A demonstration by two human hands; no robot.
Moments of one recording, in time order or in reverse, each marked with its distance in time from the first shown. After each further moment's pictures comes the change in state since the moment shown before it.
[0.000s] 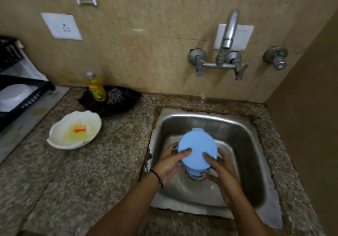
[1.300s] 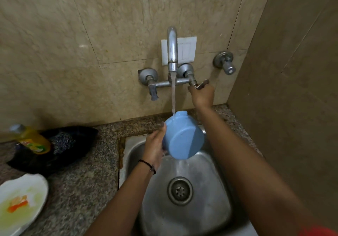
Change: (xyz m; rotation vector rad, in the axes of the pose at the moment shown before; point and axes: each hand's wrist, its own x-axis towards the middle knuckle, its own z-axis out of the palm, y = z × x) left_hand 0.111 0.084 0.073 0.184 -0.015 0.111; right_hand 0.179 -0.208 0.029 -0.321 0.581 -0.438
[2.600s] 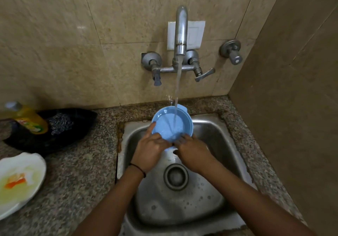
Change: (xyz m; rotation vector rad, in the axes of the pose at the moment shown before) left_hand 0.001 -0.041 -0.056 1.485 -0.146 1.123; right_hand -0.131 0.100 -0.035 -1.165 -0.794 -0.737
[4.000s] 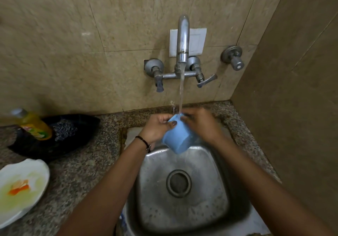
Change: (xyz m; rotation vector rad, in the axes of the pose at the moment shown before) left_hand 0.074 0.006 -0.051 -1.322 -0.082 -0.809; right_hand 0.036 0.029 -0.073 0.686 0.318 0.199
